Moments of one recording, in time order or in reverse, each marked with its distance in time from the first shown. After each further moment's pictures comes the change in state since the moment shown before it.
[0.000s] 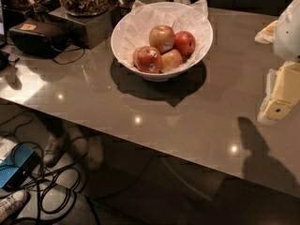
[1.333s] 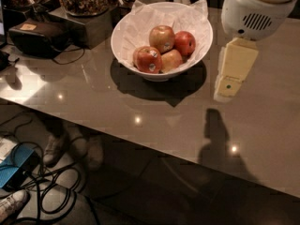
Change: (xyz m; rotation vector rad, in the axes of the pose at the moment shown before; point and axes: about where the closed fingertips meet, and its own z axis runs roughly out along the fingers) arm -0.075 -0.019 0.000 0.034 0.077 -0.006
